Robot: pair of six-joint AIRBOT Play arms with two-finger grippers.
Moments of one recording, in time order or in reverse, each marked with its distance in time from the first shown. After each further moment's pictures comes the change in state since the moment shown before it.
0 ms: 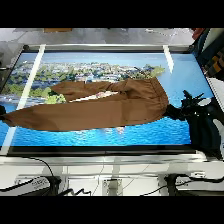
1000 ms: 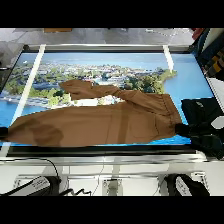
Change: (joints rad) left arm 0.063 0.071 -0.274 0.226 -0.019 0.251; right arm 0.000 0.547 -0.295 -0.318 0.218 0.074
